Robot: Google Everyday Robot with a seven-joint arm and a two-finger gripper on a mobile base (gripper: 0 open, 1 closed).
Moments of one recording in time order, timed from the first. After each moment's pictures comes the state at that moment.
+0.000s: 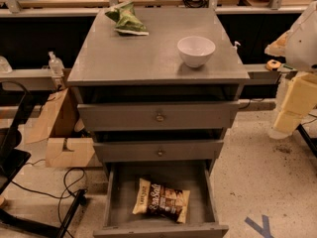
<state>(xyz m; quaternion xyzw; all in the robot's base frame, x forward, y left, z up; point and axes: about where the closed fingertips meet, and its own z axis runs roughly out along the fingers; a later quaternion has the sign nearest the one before) 0.438 -0.217 0.976 -0.60 0.78 -0.03 0.16</state>
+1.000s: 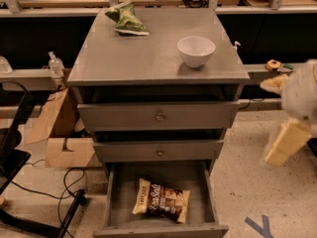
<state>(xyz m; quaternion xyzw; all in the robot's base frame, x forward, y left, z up) 0.435 -0.228 0.899 -0.59 0.78 0.01 0.21</state>
